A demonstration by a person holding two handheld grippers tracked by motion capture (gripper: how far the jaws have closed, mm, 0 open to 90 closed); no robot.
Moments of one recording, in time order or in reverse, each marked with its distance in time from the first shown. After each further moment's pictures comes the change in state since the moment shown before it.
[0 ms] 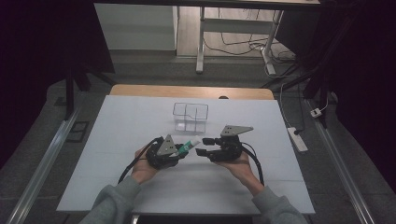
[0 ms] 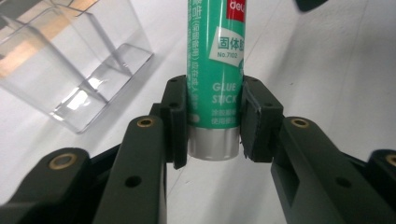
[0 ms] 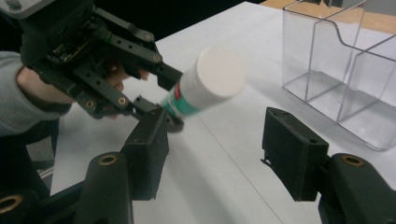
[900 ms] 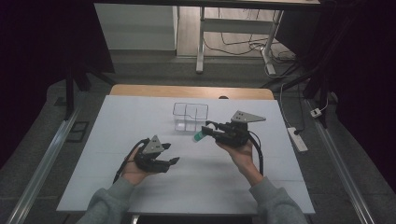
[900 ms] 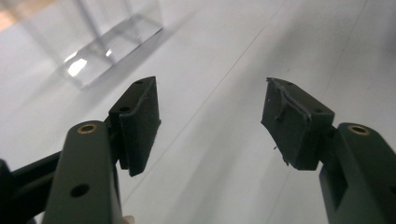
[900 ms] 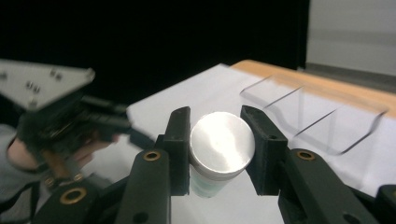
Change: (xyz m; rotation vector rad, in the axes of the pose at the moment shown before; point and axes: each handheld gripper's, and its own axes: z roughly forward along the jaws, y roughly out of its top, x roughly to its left) left arm 0.011 -0.029 -0.031 0.009 -0.001 -0.168; right arm -0.013 0.038 -0.022 -0.207 -0.077 0.009
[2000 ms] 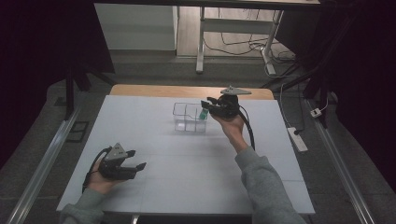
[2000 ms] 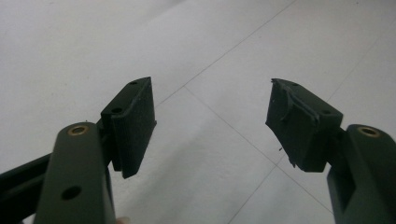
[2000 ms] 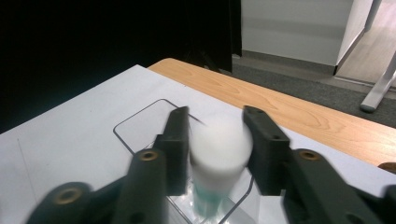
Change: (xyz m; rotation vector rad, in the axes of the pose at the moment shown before) left arm 0.032 -0.073 -0.053 0.052 0.096 -0.159; right arm -0.074 0.030 0.064 0.071 -0.249 -0.002
